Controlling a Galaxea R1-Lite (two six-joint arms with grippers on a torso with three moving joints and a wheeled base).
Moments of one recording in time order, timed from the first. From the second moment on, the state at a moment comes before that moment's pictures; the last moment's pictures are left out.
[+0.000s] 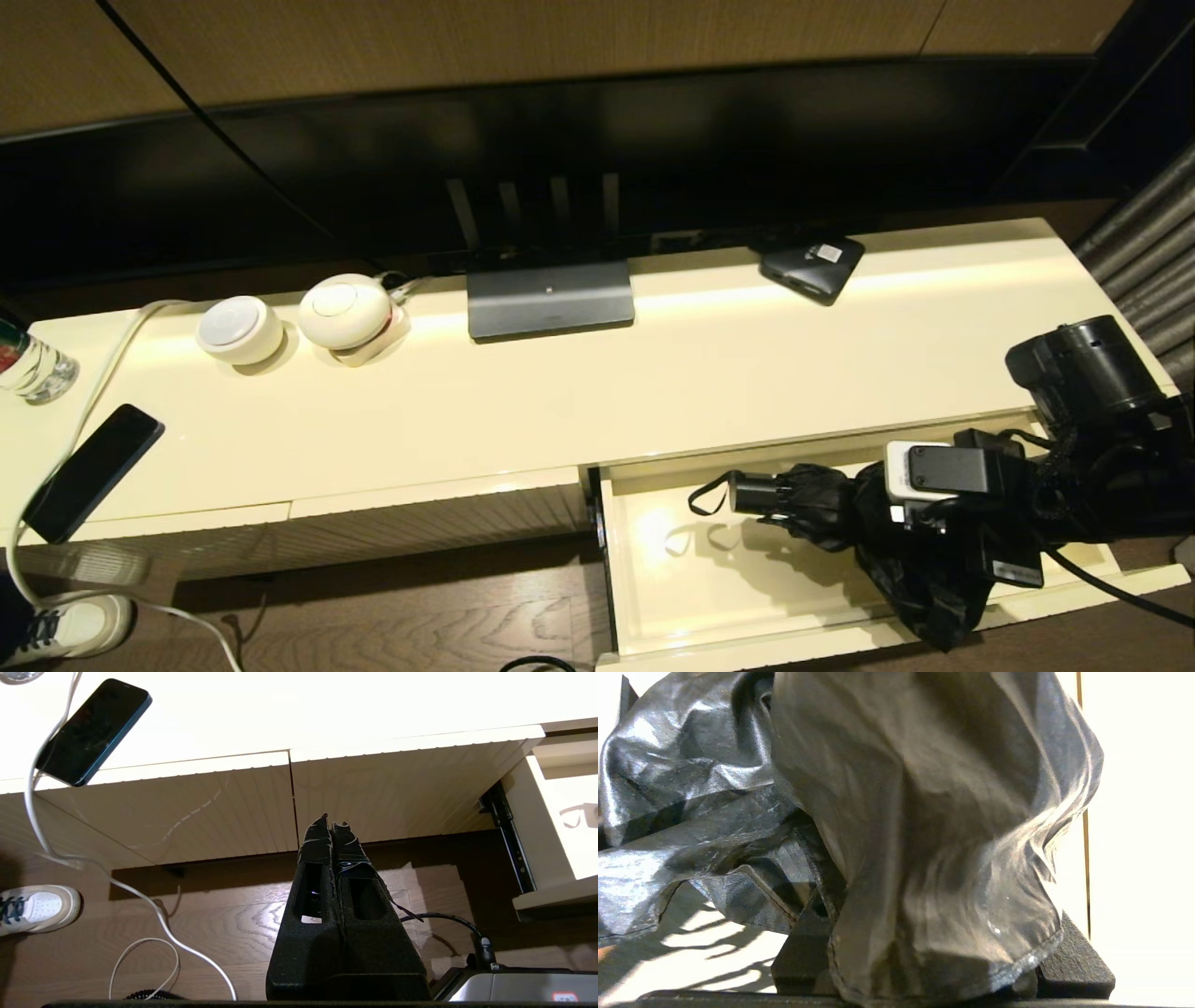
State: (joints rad) left arm 0.01 0.00 0.00 0.00 0.00 0.00; right arm 0.24 1.58 -0.89 0.19 0.04 -1.11
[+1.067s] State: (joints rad) left arm 0.01 0.00 0.00 0.00 0.00 0.00; right arm 0.19 1.87 -1.08 0.02 0.03 -1.41
